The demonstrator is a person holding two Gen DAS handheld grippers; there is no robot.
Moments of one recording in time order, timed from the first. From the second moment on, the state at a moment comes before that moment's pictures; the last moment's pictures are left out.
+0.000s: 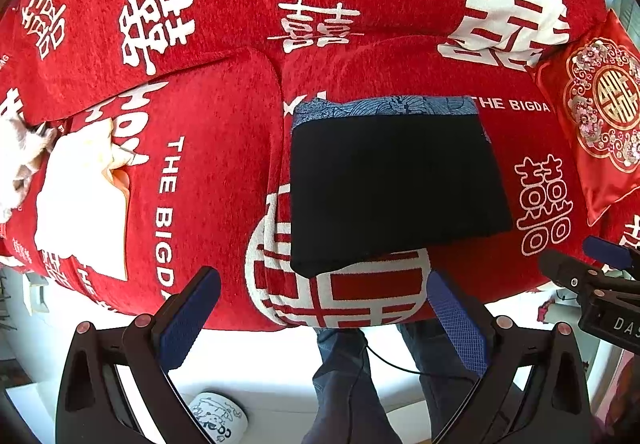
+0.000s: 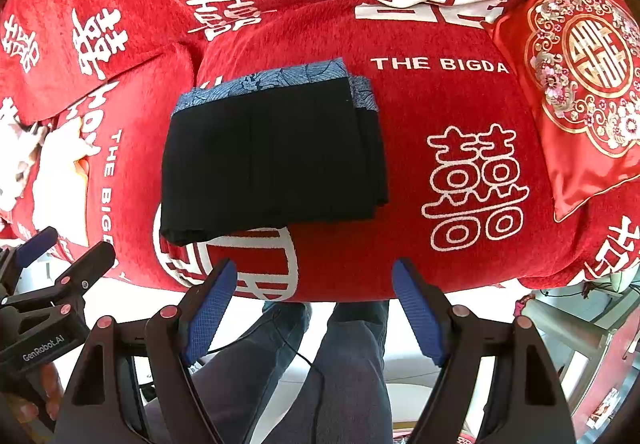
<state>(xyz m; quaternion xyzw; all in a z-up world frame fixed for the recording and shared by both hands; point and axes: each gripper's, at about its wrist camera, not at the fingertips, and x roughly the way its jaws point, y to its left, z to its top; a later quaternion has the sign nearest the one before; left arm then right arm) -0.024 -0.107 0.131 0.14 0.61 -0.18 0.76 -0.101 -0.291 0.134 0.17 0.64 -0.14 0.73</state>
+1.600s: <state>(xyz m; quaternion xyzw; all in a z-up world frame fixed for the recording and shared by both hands) -0.021 -0.106 0.127 0.14 0.62 -0.18 0.75 -0.091 -0.283 0.130 0.15 0.65 -0.13 0.73</state>
